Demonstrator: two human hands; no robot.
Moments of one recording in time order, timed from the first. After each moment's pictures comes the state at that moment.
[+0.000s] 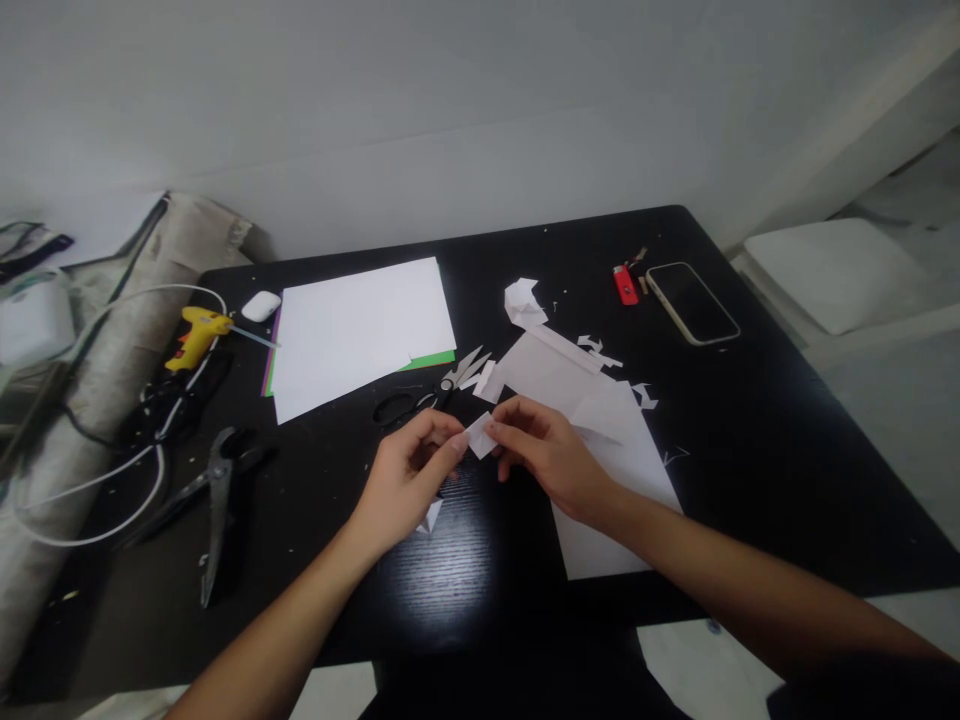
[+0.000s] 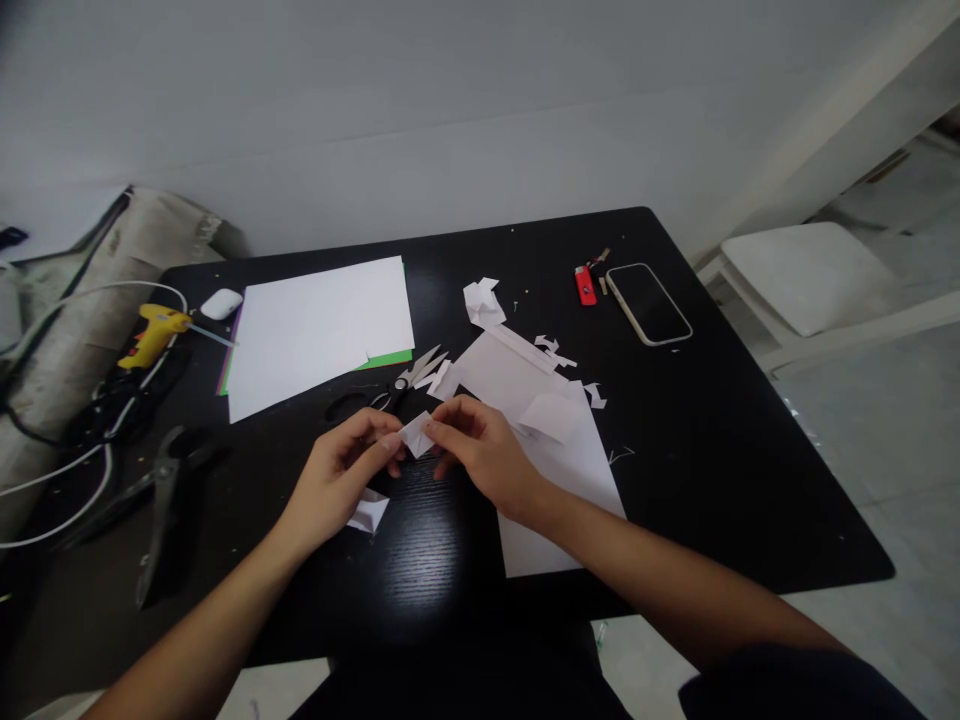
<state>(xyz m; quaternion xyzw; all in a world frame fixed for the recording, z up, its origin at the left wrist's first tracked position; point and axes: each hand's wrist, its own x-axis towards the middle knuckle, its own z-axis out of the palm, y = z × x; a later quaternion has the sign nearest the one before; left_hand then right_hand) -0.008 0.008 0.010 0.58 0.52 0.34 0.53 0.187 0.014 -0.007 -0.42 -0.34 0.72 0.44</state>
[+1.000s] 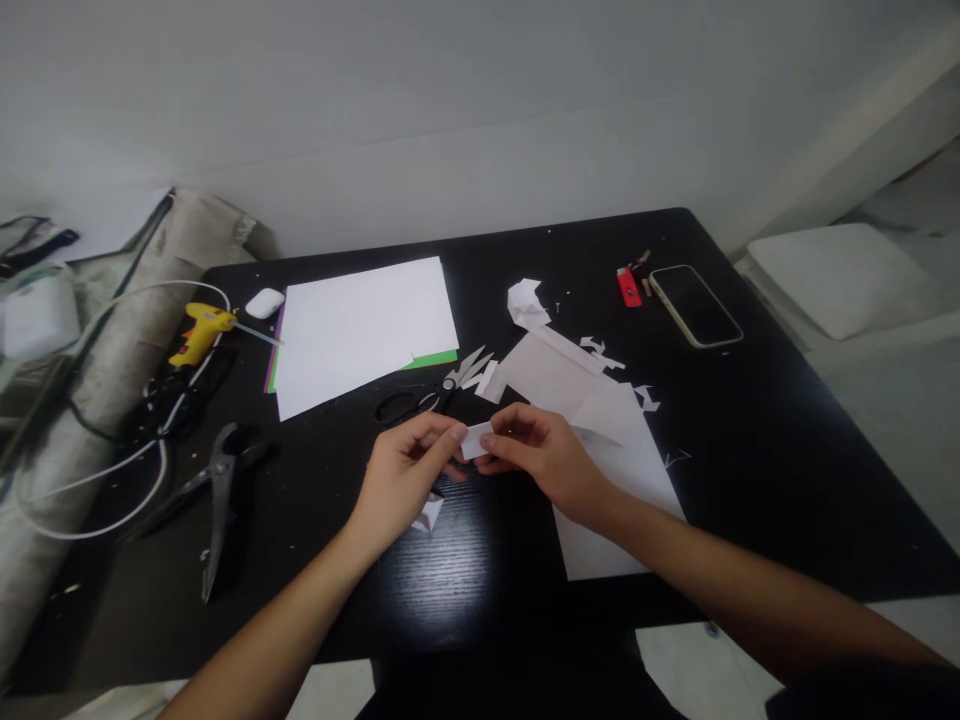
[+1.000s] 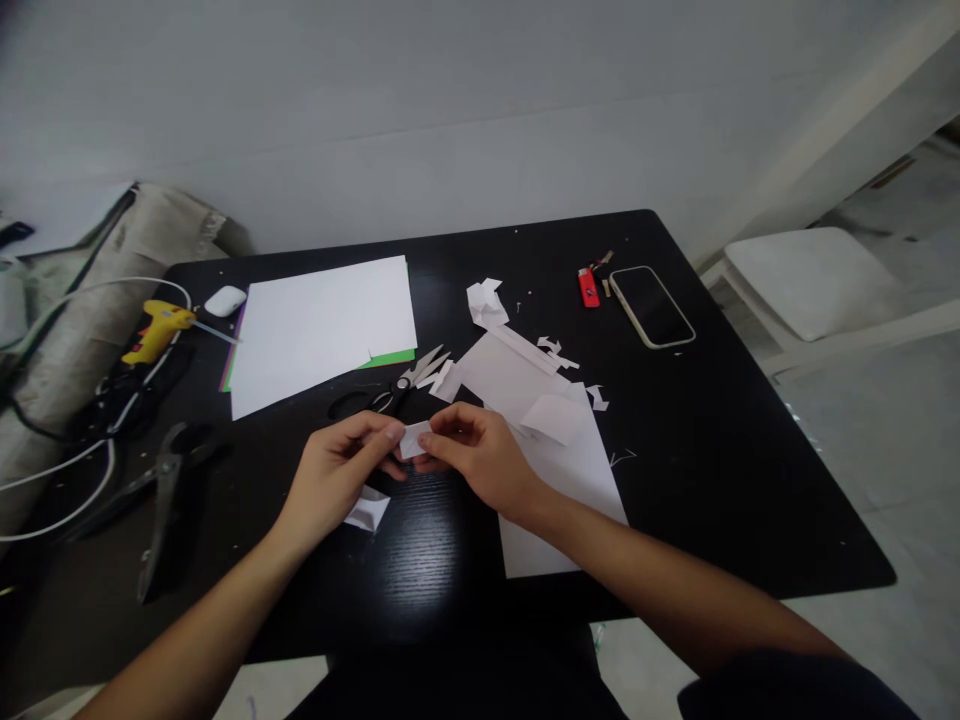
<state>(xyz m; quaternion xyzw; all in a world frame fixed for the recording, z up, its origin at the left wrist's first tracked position) -0.007 0.011 0.007 0.52 0.53 0.38 0.56 0.186 0.013 -0.010 -0.42 -0.33 0.73 0.42</state>
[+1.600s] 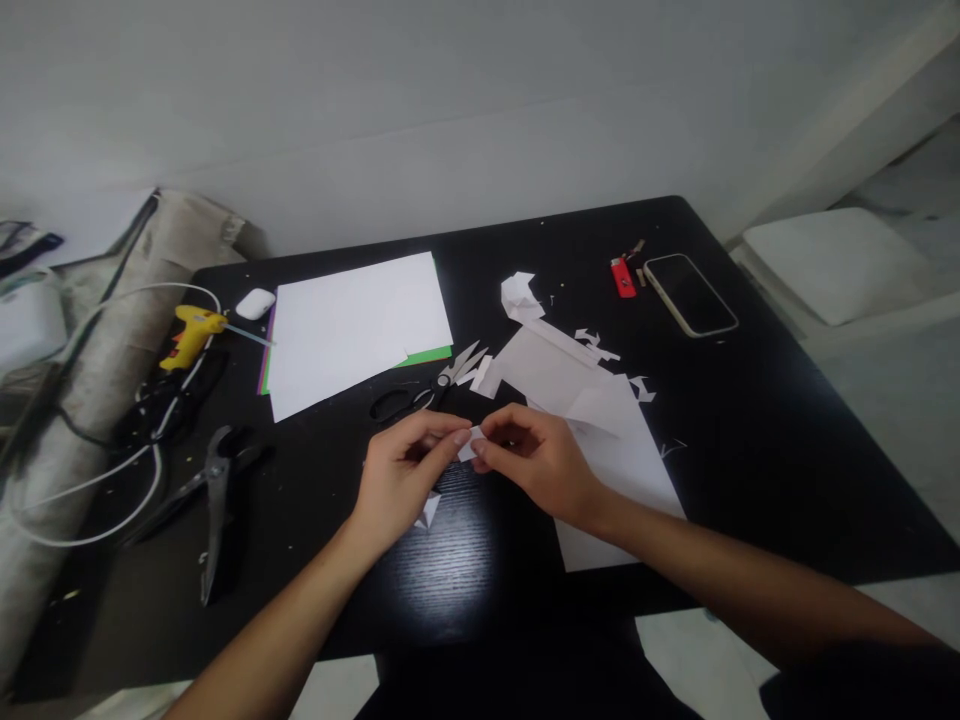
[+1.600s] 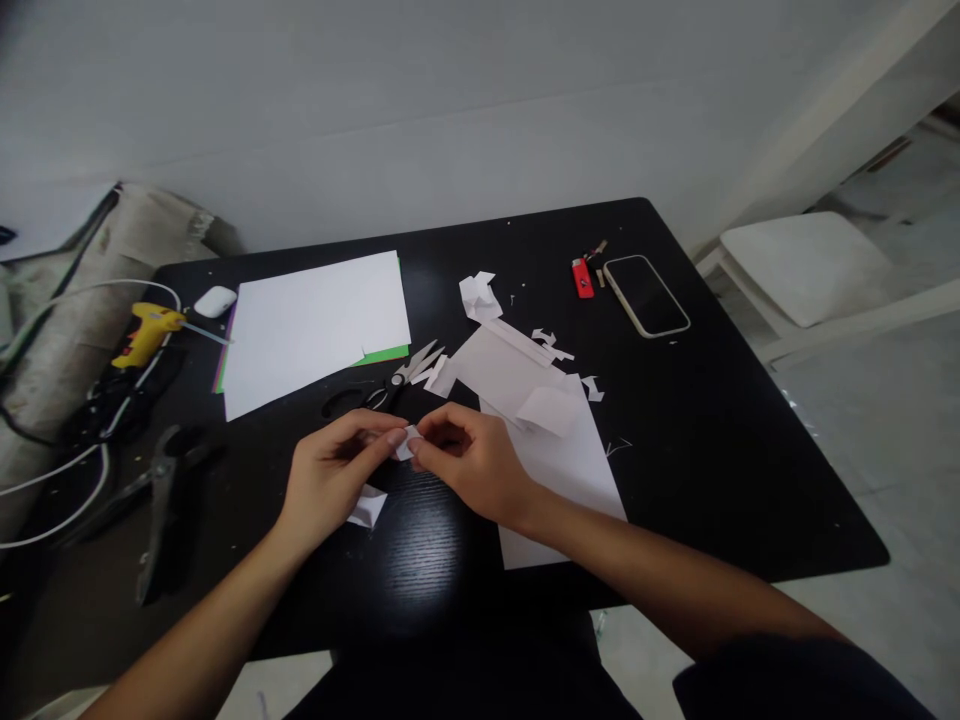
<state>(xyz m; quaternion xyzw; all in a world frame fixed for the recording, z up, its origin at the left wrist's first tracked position) -0.007 0.008 0.002 0.62 0.51 0.40 0.44 0.182 0.002 -0.010 -0.44 -0.44 0.64 0.45</state>
